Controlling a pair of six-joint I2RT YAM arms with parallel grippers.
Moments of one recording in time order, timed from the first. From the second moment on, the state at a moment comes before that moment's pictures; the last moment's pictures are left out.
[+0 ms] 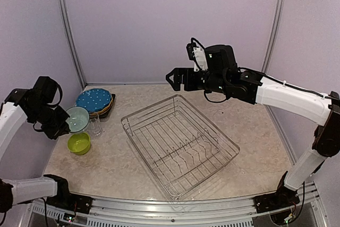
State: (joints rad) left arm -0.13 0.98 1.09 -1.24 -0.04 -1.04; right arm 0.88 1.60 1.48 -0.19 0.13 0.39
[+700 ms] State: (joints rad) left arm 0.22 0.98 0.87 -1.11 0.16 -0.98; right arm 0.88 1.60 1.47 -0.19 0.13 0.39
